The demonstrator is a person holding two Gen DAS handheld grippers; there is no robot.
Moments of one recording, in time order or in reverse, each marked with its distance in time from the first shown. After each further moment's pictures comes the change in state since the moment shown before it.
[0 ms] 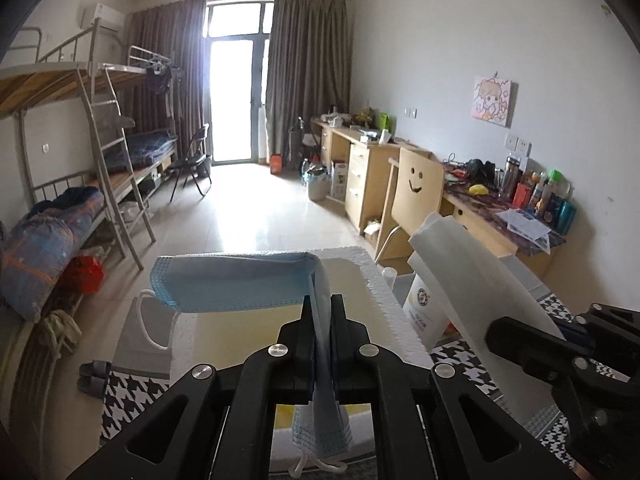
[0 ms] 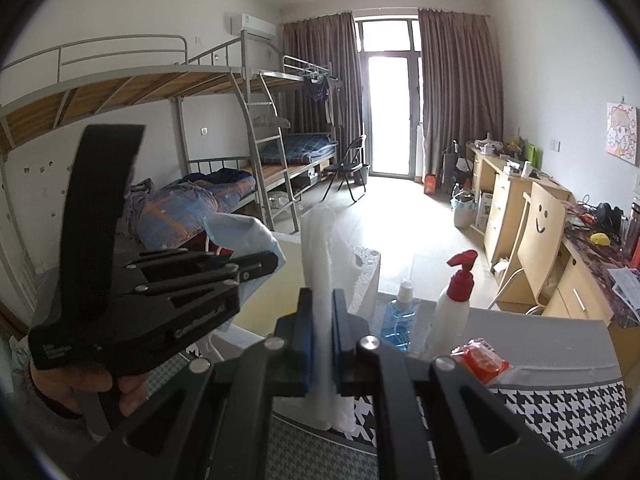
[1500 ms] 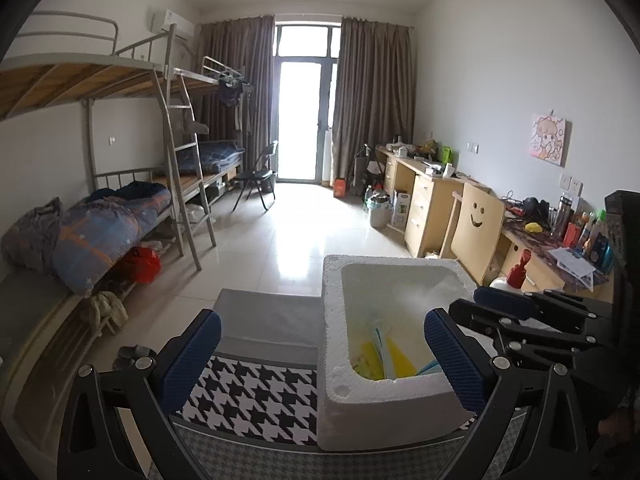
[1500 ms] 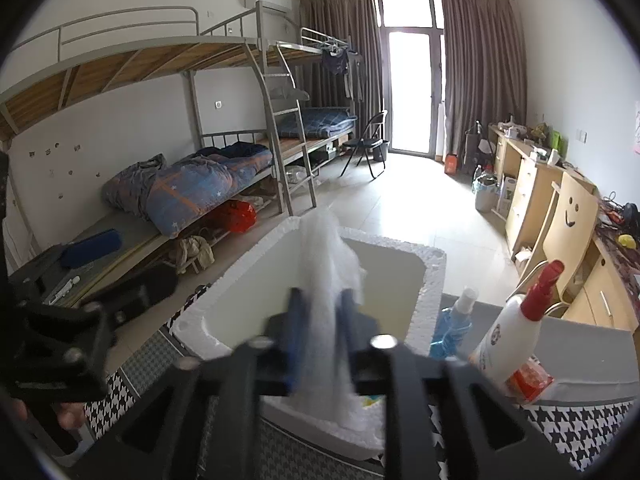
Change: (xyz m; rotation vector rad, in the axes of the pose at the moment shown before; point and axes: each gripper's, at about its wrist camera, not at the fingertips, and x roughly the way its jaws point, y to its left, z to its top) left arm -0.059 0.063 -0.020 -0.111 -0.114 0.208; right arm 0.068 0.022 0.011 -0.019 0.103 0.065
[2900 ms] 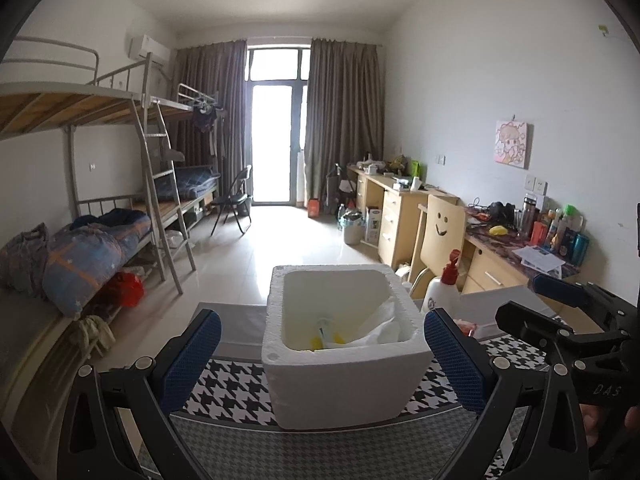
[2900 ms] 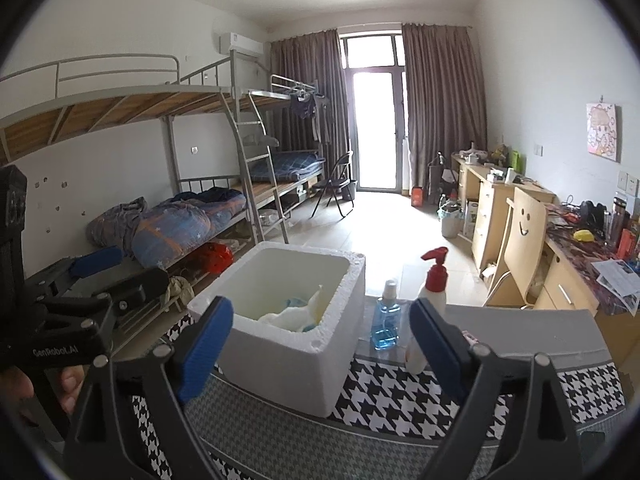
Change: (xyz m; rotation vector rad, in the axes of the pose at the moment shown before) left arm -0.067 -0.049 -0.014 0.067 -0.086 -0.076; right arm -0.109 -0.009 -0.034 0.058 -0.178 -0.112
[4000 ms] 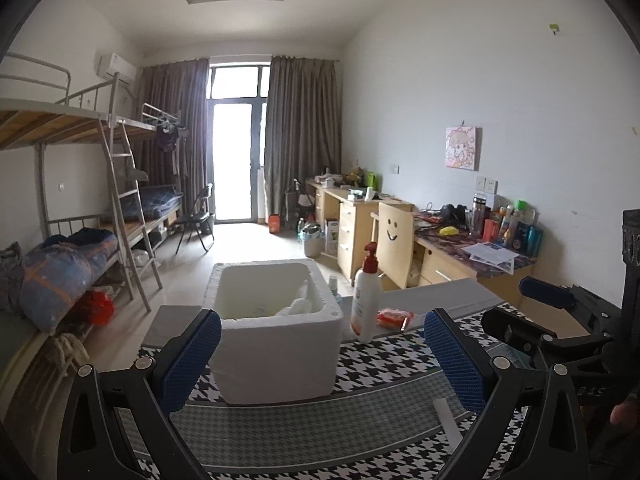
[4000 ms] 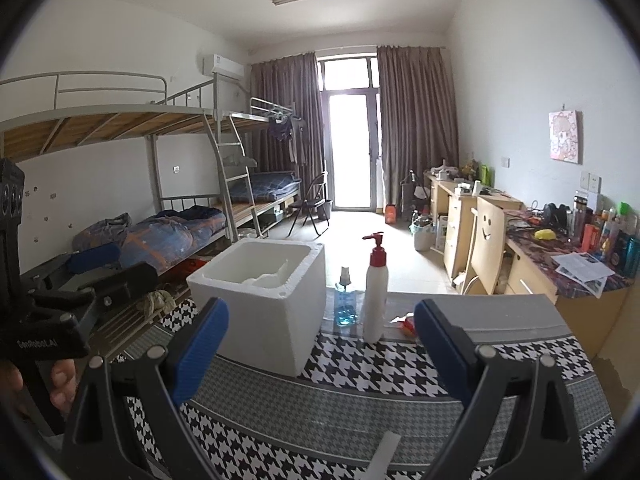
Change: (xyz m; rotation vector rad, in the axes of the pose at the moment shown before) left arm -0.060 -0.052 -0.029 0.044 -0.061 -0.142; right arm -0.089 -0.015 -0.048 0.014 -0.086 -0.089
